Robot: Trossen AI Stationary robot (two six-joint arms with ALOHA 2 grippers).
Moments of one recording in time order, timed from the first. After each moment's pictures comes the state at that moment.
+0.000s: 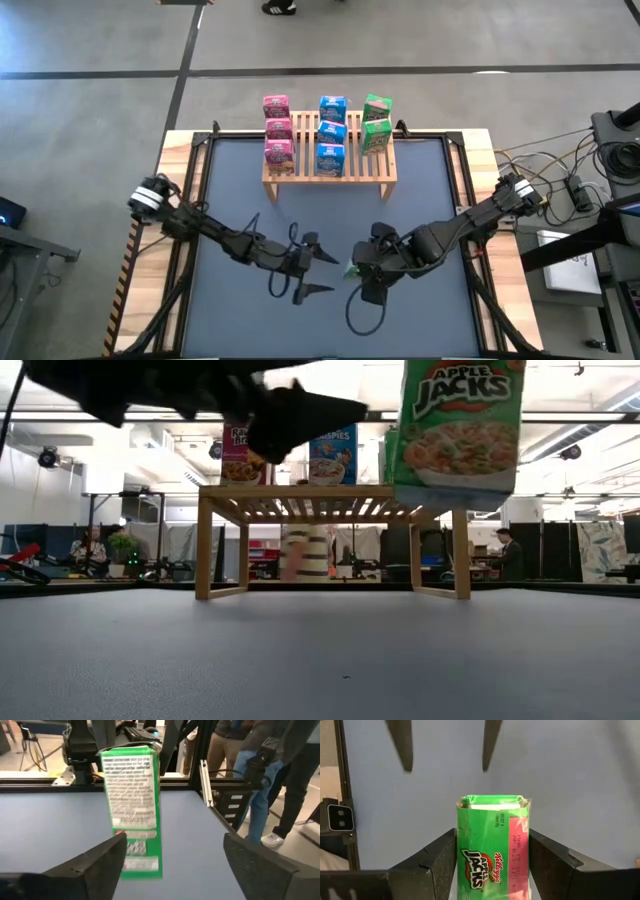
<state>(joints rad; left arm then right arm) -0.38 1.75 0.80 0.78 -0.16 -0.13 0.47 1.67 1.57 -1.00 0.26 0.63</state>
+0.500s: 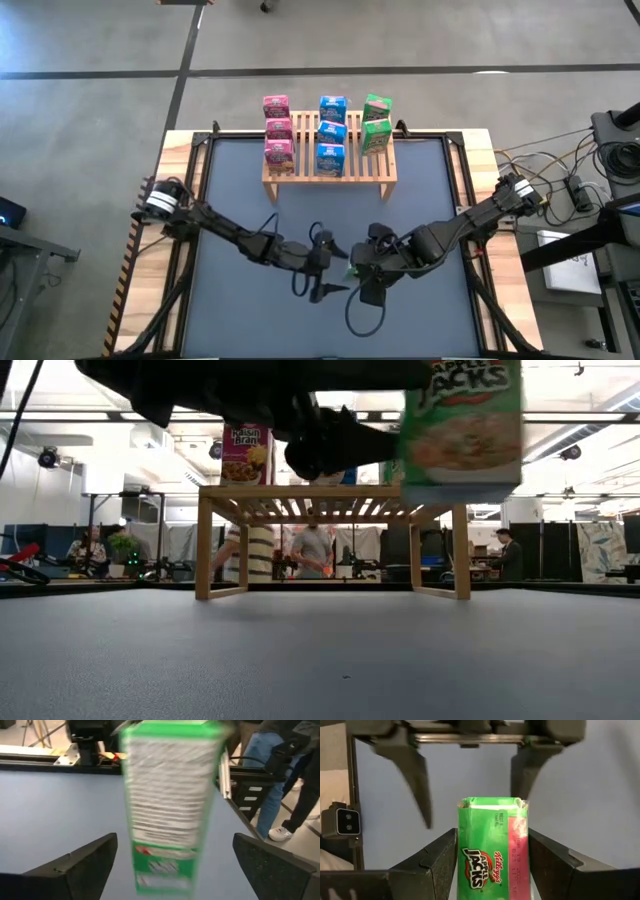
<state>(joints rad) -0.33 1.87 0.98 0.62 -0.15 -0.18 0.47 1.67 1.57 -0.96 0.26 0.60</state>
